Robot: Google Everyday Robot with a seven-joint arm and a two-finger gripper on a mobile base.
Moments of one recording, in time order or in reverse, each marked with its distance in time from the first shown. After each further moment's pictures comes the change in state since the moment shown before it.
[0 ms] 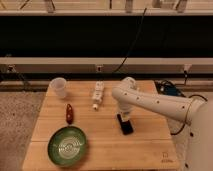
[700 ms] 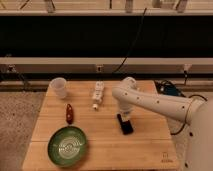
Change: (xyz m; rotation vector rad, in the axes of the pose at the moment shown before) arm 0.005 -0.002 0.003 -0.001 0.004 0.007
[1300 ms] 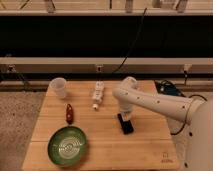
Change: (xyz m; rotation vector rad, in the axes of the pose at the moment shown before) arm 0.004 -0.001 0.000 0.000 0.004 0.003
